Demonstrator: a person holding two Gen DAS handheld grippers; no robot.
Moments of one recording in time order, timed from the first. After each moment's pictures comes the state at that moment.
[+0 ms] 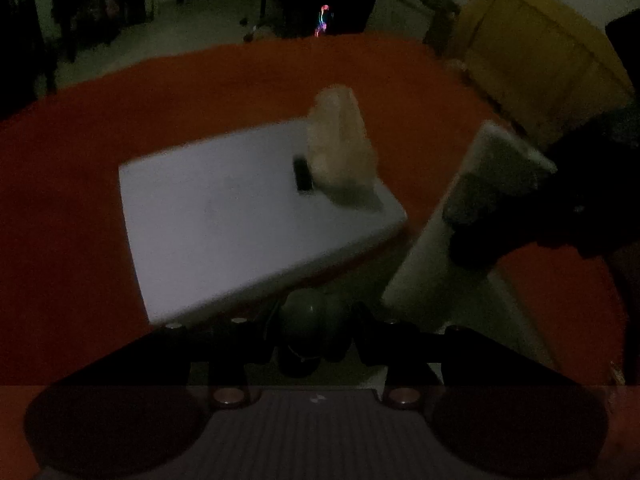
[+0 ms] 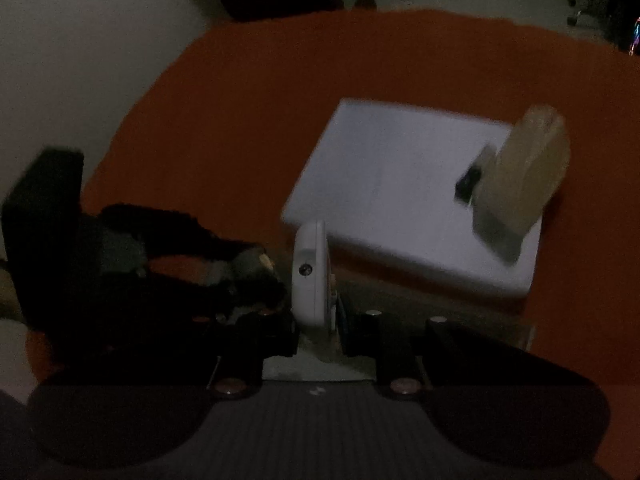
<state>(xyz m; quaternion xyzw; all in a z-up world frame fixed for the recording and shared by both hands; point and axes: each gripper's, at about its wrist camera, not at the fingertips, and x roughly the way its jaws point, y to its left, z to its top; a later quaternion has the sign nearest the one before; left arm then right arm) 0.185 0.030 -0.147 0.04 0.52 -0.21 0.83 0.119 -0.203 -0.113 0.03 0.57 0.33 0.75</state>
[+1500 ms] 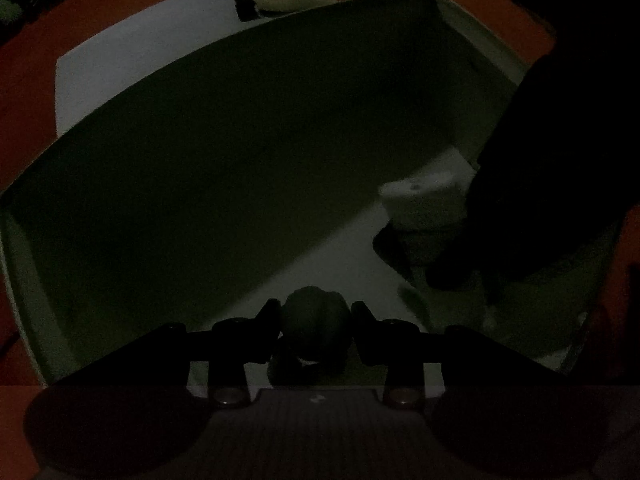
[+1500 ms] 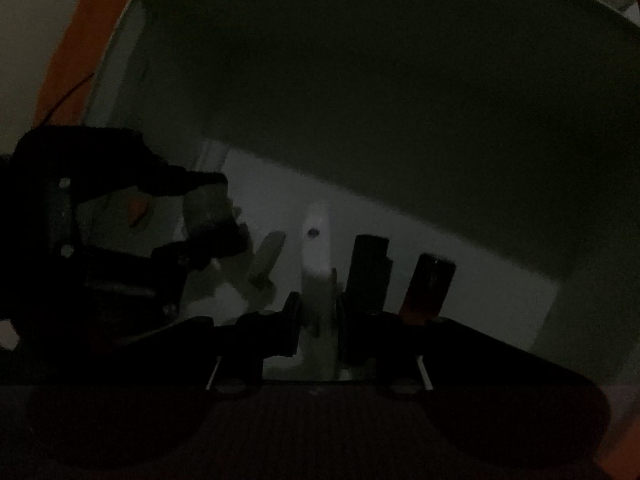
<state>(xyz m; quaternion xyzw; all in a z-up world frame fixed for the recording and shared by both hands) 0.115 -0.006 -0.254 0.12 0.61 -0.22 0.75 0.070 -0.173 -0.288 -0.02 0.72 0.33 0.61</state>
